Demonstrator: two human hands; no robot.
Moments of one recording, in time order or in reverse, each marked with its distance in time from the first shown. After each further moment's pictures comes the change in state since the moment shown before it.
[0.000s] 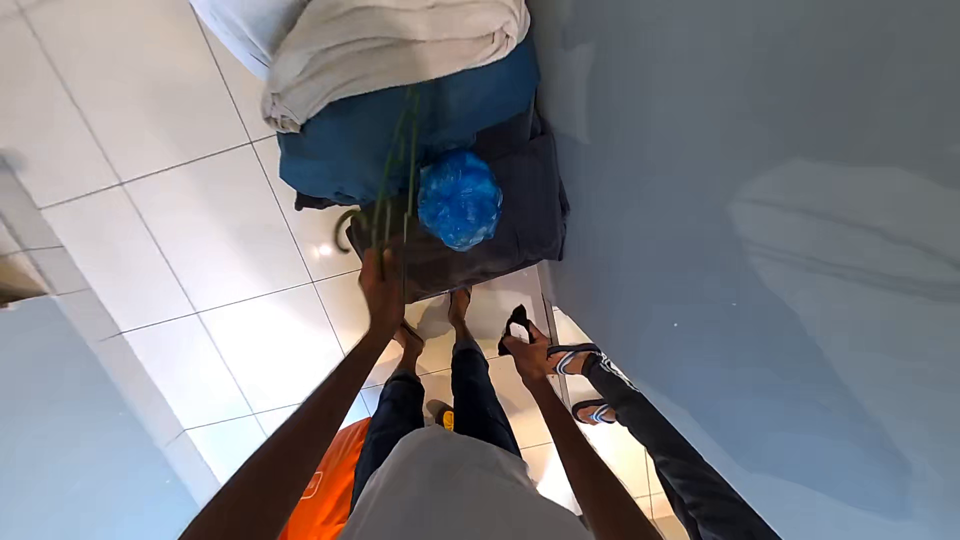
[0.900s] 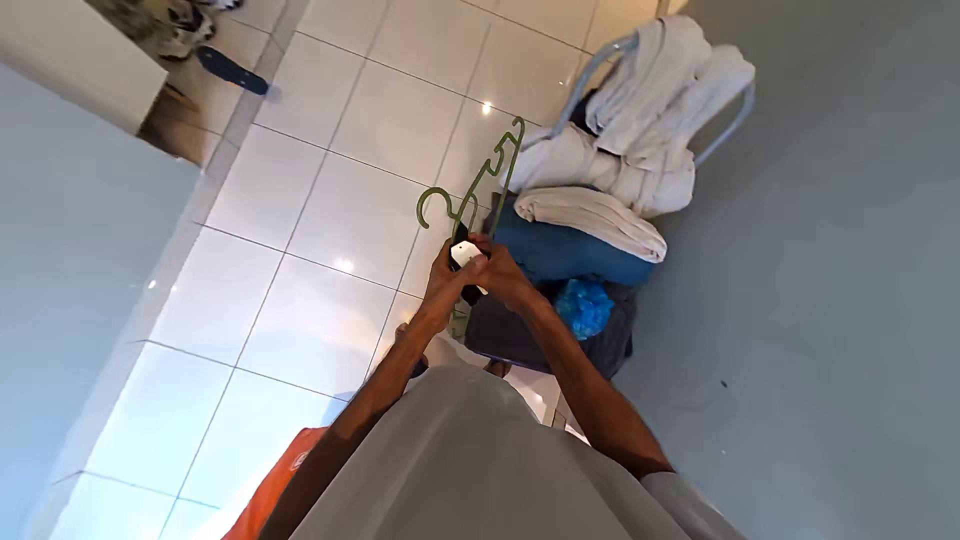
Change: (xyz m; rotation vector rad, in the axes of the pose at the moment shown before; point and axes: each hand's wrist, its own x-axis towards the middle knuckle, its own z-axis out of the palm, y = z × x) left_hand -0.104 -0.007 -0.429 -0.861 0.050 0.125; right_hand -0.297 -0.315 0.453 -0.645 -0.953 -0.480
